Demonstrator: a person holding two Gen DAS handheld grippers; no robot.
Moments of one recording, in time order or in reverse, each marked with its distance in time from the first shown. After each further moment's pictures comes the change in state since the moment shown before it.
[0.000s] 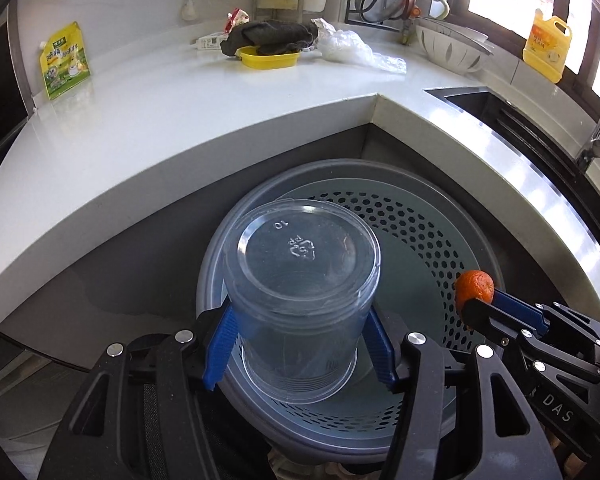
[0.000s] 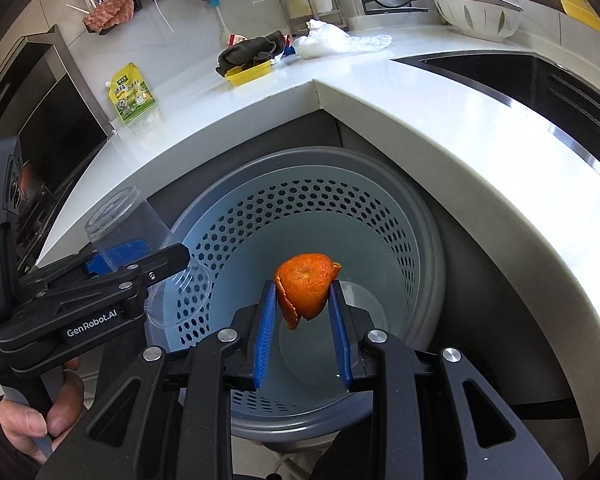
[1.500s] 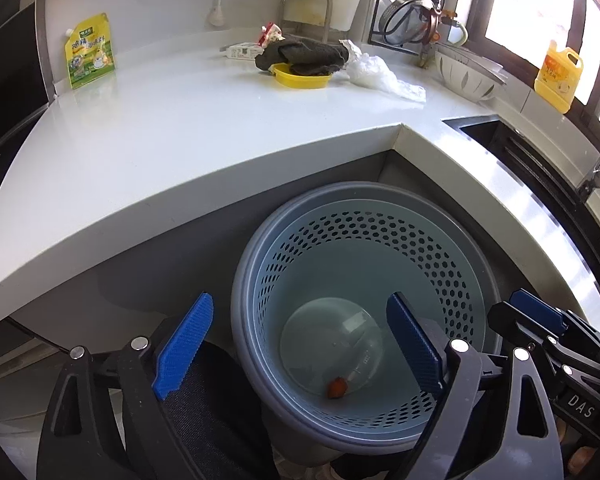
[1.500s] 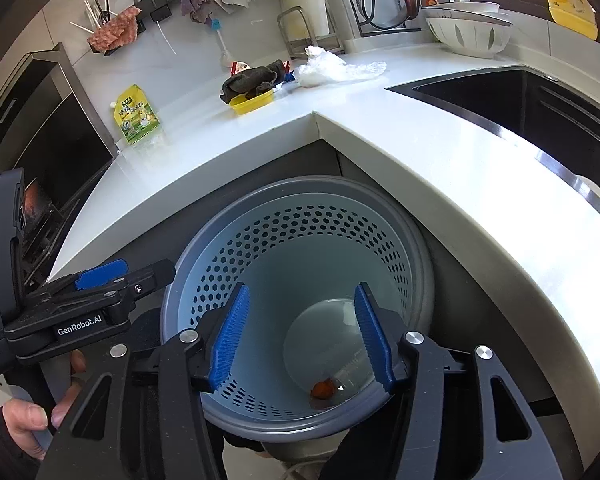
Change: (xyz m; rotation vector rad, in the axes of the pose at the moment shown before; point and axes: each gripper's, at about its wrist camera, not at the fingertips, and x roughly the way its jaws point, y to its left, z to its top) left arm -0.023 0.026 0.003 -0.077 -0.051 0.010; right arm -0.026 0.006 0.008 0.004 -0.079 0.001
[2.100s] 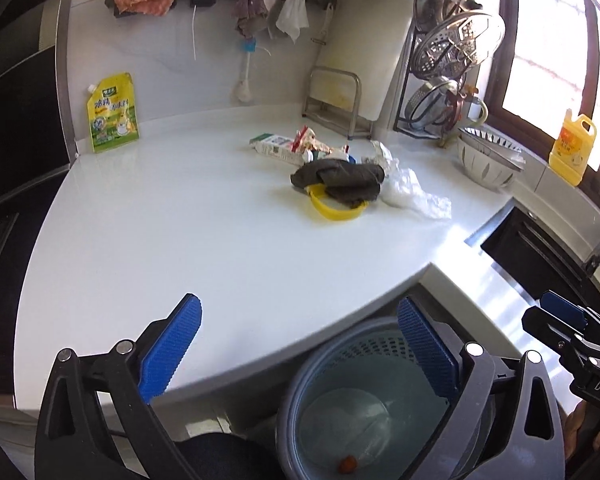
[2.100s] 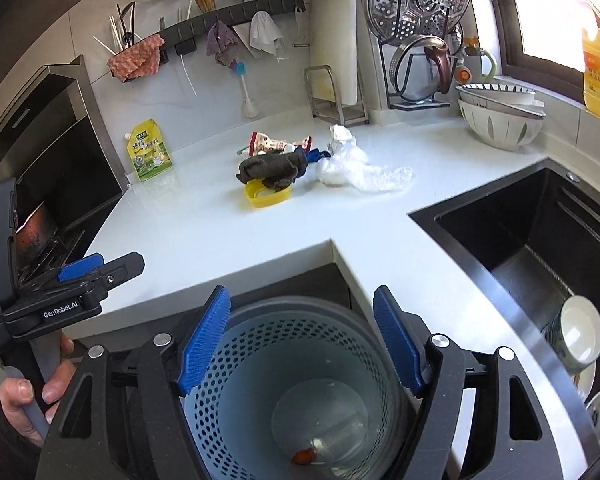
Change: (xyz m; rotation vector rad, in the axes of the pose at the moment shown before) left arm -0.026 0.029 0.105 -0.043 -0.221 0.042; right arm -0.003 0.007 0.120 -0.124 -0.139 -0.001
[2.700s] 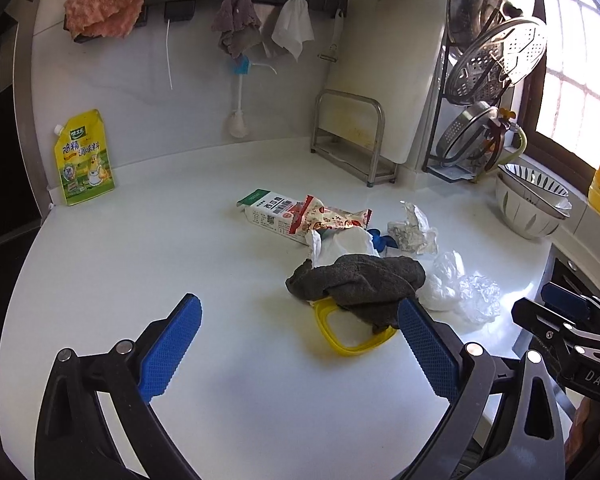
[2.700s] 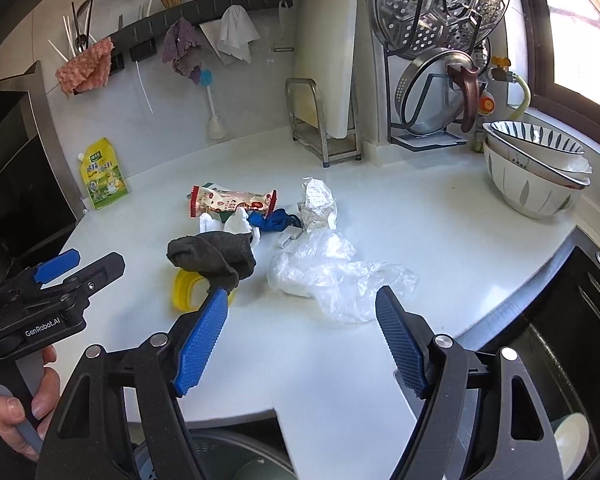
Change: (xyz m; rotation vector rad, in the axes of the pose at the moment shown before) left arm 0.110 -0.013 0.097 0.010 -0.052 0.061; right arm 0.128 -0.034 0.112 -0.054 0.034 -0.051
